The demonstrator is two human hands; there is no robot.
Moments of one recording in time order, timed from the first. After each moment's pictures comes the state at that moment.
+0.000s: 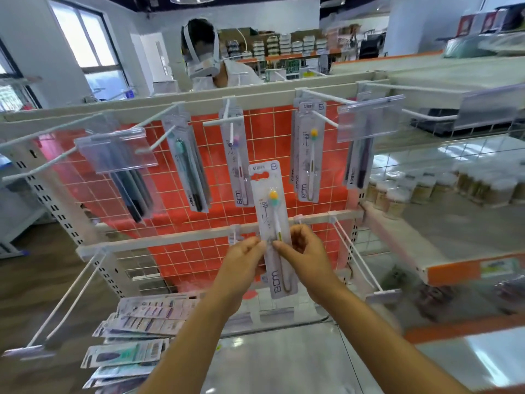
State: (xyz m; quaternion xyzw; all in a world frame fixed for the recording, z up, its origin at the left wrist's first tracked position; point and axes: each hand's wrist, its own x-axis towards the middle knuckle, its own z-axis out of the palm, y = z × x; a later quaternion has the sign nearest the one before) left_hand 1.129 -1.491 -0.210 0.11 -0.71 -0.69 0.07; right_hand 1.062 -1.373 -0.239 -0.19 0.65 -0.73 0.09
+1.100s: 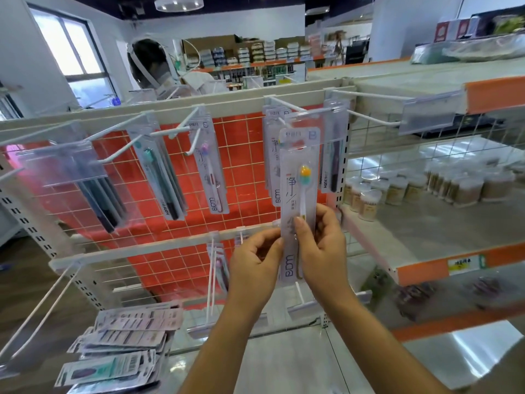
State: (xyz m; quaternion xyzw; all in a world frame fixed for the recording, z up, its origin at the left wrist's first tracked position) left_hand 1.116 -1.413 -0.202 0.03 -0.74 -0.63 0.23; right_hand 1.070 -1.315 -0.202 -0.19 0.62 -0.75 -0.12
